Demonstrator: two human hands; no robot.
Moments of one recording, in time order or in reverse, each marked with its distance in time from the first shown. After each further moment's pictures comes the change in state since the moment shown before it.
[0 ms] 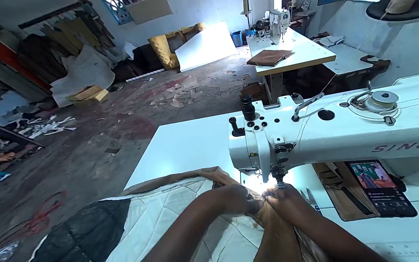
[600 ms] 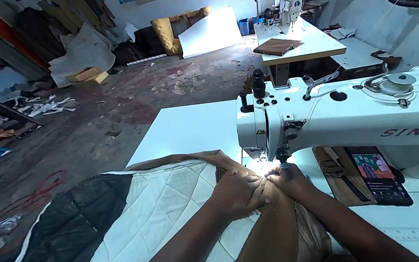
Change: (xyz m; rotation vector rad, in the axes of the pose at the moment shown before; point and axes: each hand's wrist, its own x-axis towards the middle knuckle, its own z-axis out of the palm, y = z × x) left_hand 0.010 -0.022 0.069 0.357 0.504 0.200; right_hand 0.013 0.016 -0.001 0.015 0.125 -0.068
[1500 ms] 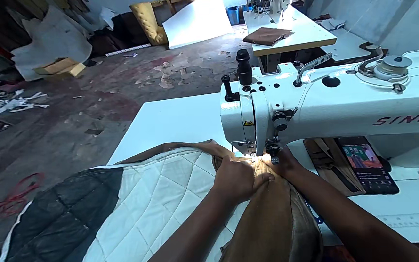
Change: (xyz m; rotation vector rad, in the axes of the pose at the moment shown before) left_hand 0.035 0.023 -0.011 0.146 0.081 -0.214; right_hand 0.020 0.001 -0.011 0.079 0.232 -0.049
